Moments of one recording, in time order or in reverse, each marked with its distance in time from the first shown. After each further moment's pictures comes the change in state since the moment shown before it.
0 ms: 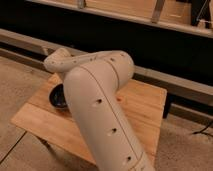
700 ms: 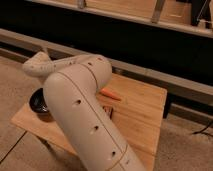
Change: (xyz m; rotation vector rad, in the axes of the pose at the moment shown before) arm 0.048 0.083 -0.021 -0.093 -0.004 -0.166
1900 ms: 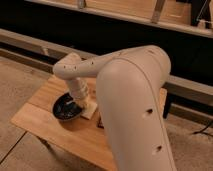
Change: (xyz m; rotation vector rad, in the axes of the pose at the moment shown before) arm 0.043 -0.147 0.005 -0.005 0.061 0.271
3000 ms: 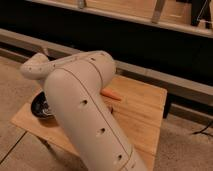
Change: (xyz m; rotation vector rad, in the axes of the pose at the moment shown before) arm 0.023 0.129 -0.013 0.052 -0.060 -0.260
